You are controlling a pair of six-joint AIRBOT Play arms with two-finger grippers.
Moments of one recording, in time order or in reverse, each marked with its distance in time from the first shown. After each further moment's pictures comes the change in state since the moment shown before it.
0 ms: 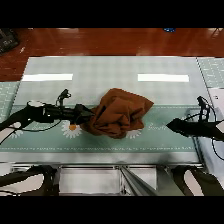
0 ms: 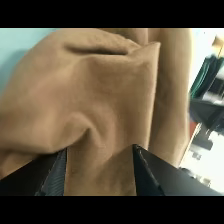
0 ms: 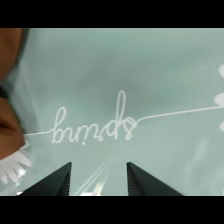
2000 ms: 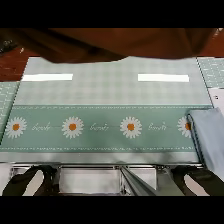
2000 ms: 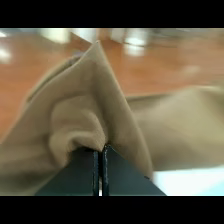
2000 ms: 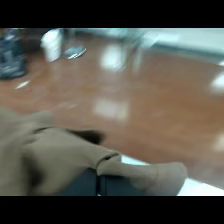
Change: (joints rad) left arm 0.312 0.612 1.068 0.500 -0.121 -0.228; right arm 0.338 -0.204 1.579 -0.167 0.245 0.000
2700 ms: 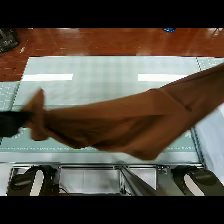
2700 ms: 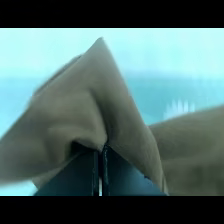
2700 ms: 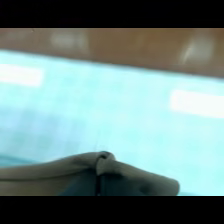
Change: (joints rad) left arm 0.005 0.441 -0.888 0.190 -0.204 -0.200; right arm -0.001 0.249 -0.587 -0.188 0.025 0.113
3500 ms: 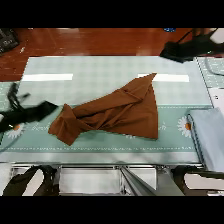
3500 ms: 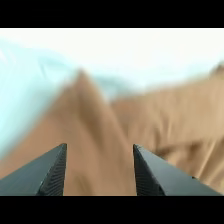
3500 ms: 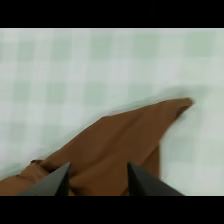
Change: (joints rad) left arm 0.071 -0.469 -0.221 -0.126 0.511 0.127; right arm -0.102 -0.800 0.244 0.221 -0.207 0.007
